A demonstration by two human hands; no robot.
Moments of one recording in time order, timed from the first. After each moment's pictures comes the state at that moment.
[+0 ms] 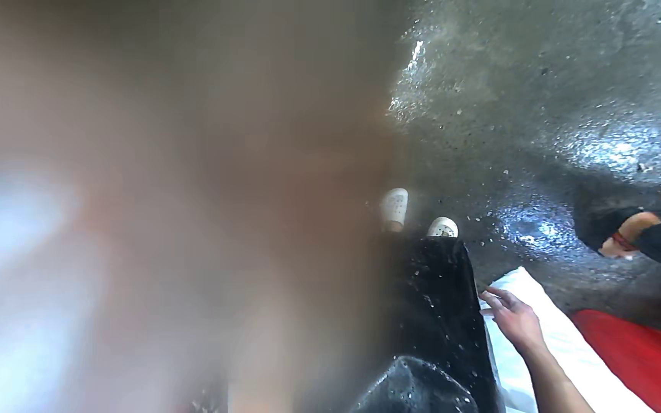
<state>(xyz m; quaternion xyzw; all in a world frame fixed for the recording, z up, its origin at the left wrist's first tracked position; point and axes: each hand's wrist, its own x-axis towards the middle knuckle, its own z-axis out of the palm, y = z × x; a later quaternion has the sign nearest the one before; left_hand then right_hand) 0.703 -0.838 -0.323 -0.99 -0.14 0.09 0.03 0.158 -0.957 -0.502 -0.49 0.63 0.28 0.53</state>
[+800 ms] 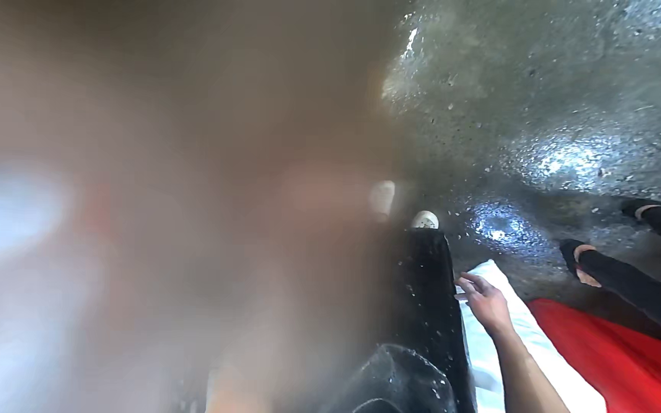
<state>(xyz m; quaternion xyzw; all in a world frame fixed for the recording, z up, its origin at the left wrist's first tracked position) 0.661 -0.835 -0.357 -0.94 0.22 0.26 0.04 0.176 -0.959 -0.498 -0.50 0.62 0.29 0.54</state>
